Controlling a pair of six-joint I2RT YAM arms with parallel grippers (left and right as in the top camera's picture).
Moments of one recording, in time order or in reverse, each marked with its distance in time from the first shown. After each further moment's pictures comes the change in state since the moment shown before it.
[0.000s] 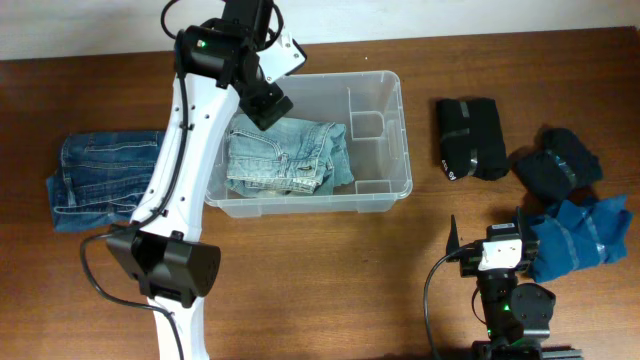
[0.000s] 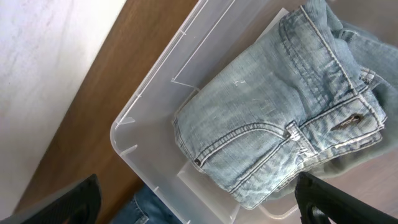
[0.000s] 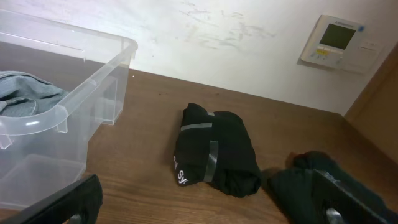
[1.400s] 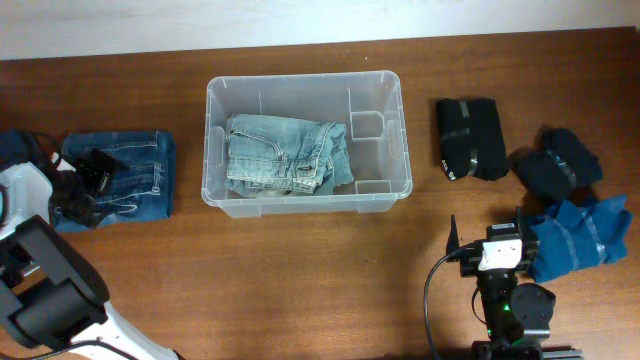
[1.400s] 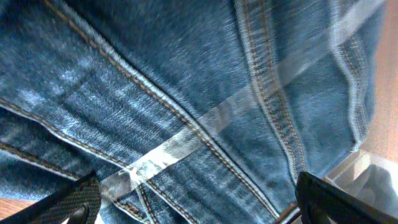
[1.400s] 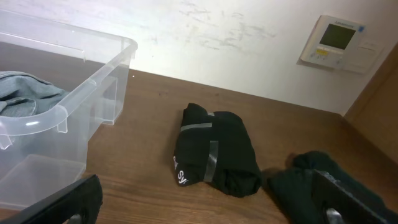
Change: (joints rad) left arm 0.887 -0.111 -0.914 0.537 0.489 -1.107; right arm 0.000 0.000 0.000 0.000 0.000 0.000
